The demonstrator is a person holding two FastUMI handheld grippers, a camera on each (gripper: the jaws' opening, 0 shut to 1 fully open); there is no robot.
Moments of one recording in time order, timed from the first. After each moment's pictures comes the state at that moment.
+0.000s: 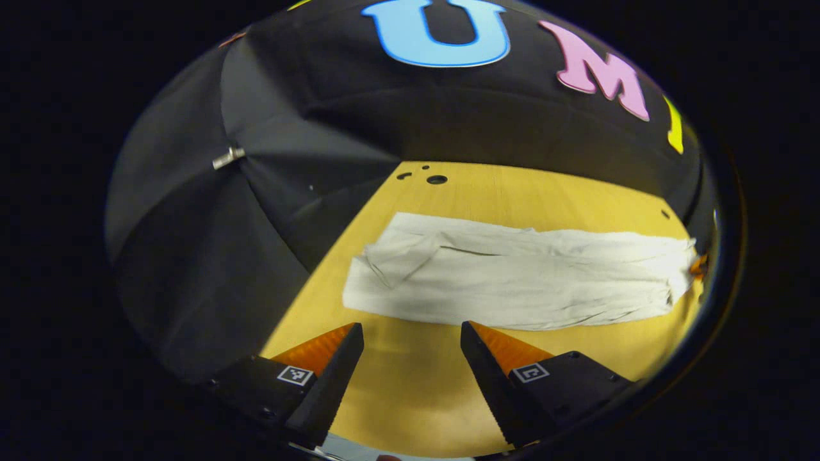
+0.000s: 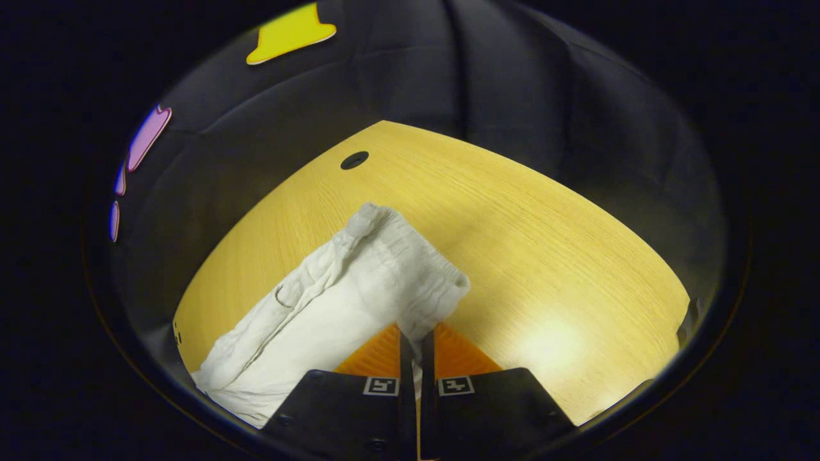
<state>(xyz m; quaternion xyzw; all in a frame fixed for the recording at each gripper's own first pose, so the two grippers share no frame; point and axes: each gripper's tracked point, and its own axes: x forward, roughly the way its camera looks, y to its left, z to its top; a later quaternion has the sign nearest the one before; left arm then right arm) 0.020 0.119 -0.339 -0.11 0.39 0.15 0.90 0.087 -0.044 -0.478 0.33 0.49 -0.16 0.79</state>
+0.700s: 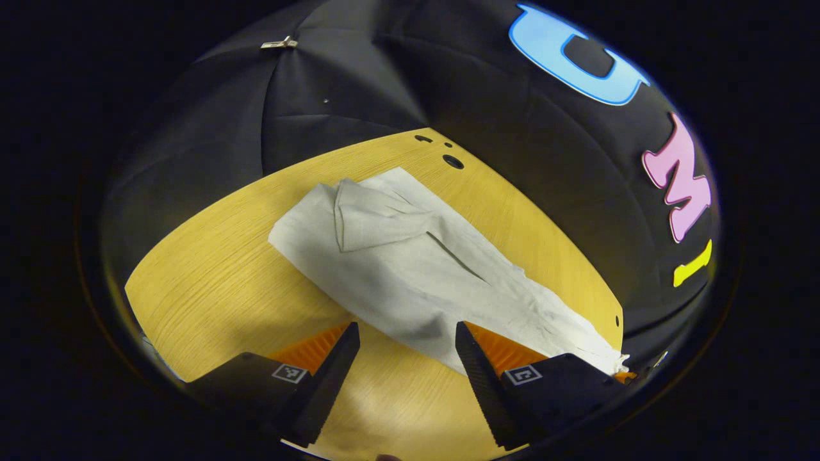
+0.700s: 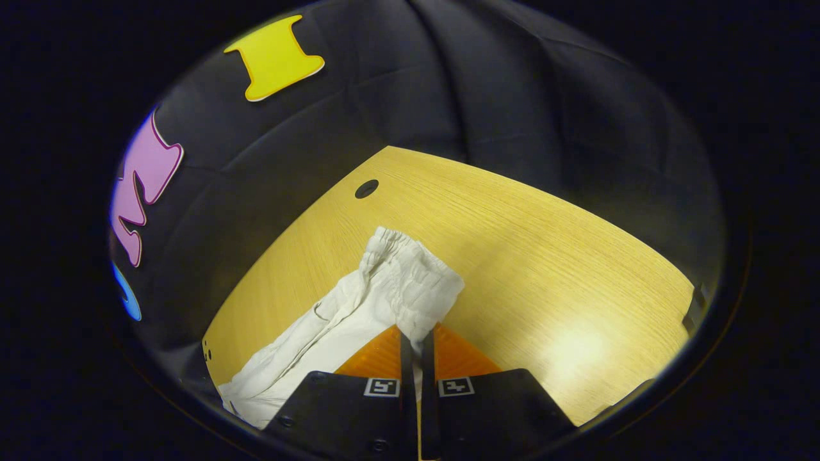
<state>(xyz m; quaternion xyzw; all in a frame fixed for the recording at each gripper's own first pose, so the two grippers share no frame) 0.080 0.109 -0.389 -0.35 0.38 0.17 0.84 0.095 -0.054 -0.447 0.35 0.44 -0.14 0.81</state>
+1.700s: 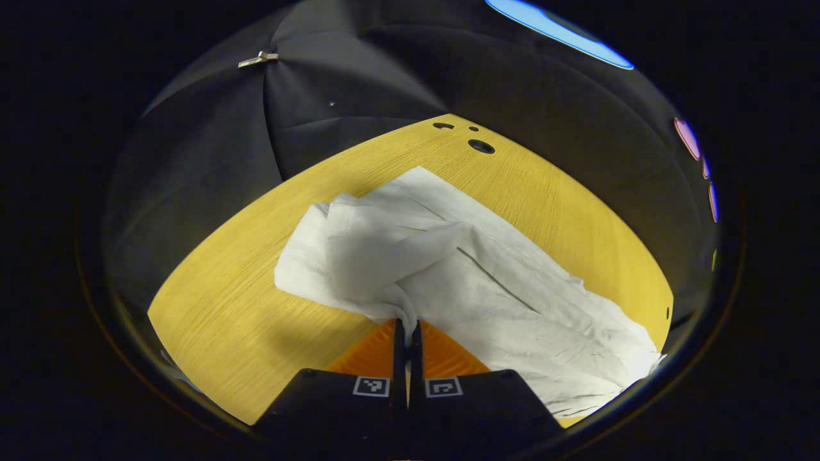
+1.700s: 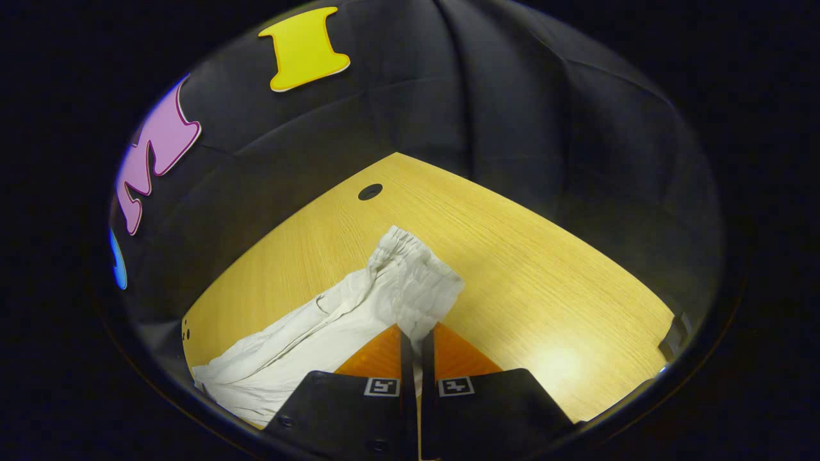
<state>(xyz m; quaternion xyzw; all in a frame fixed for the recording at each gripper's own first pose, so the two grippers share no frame) 0.117 0.126 -0.417 -0.27 0.44 0.24 0.82 0.095 -0.068 -0.431 0.29 0.42 -0.13 0.85</state>
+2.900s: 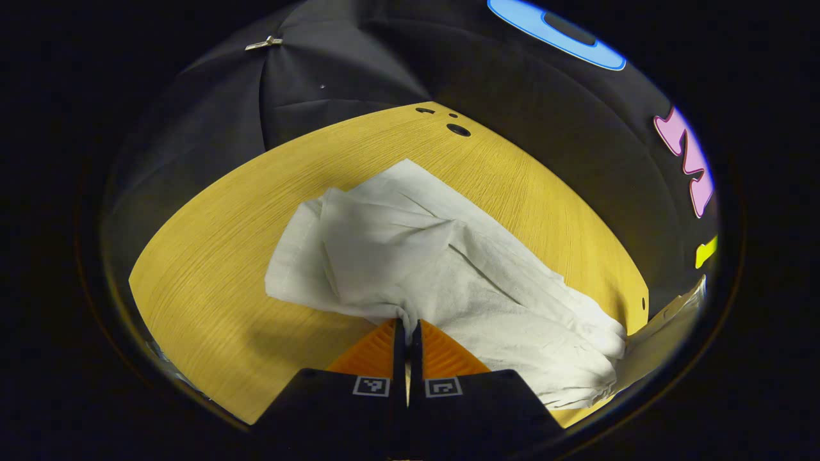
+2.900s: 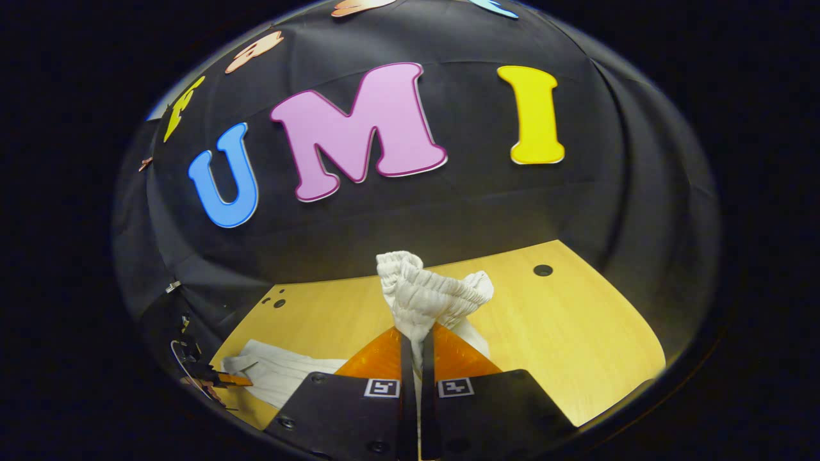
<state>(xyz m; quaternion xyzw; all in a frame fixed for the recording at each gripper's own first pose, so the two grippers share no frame) 0.117 0.126 -0.416 -0.30 0.45 0.18 0.82 0.107 0.153 -0.193 0.21 0.27 0.13 0.93</state>
